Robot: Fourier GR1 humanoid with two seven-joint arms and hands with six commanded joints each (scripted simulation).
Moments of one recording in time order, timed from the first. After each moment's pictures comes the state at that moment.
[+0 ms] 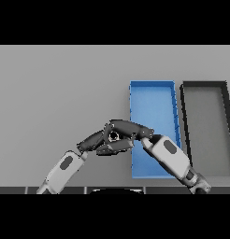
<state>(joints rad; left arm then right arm) -0.26 0.19 -0.56 -1.58 -0.09 -0.32 -0.04 -0.57 -0.24 0.51 -1.76 -0.47 0.45 0.26</state>
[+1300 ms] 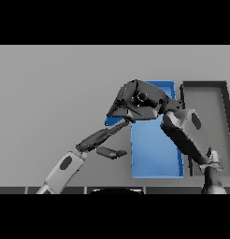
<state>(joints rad) -0.24 0.18 -0.54 -1.58 -0.06 -0.31 0.09 -0.93 -0.42 0.26 -1.75 -1.05 0.19 0.40</state>
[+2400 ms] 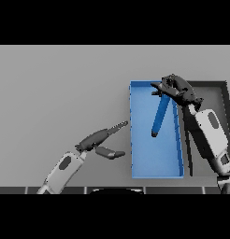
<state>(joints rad) -0.24 0.18 -0.53 -1.58 -0.05 -0.31 0.07 -0.66 -0.60 0.31 -1.35 -0.90 -0.09 0.55</state>
